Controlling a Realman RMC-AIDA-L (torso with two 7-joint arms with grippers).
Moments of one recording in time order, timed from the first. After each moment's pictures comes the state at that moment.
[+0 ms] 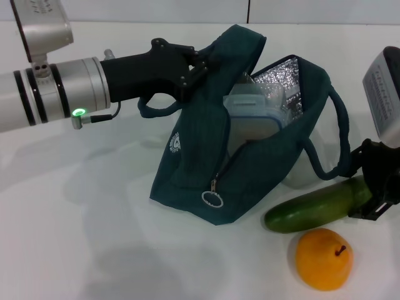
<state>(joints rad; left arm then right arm) -0.60 -2.09 1.03 0.62 1.56 1.30 -1.23 0.69 2.02 -1.34 -1.14 -2.54 -1.65 1.73</state>
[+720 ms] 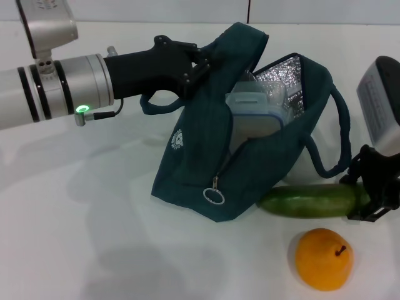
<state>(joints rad) -0.62 -2.09 1.03 0.62 1.56 1.29 -1.23 0.69 2.02 -1.39 -1.13 -2.54 -1.62 1.75</state>
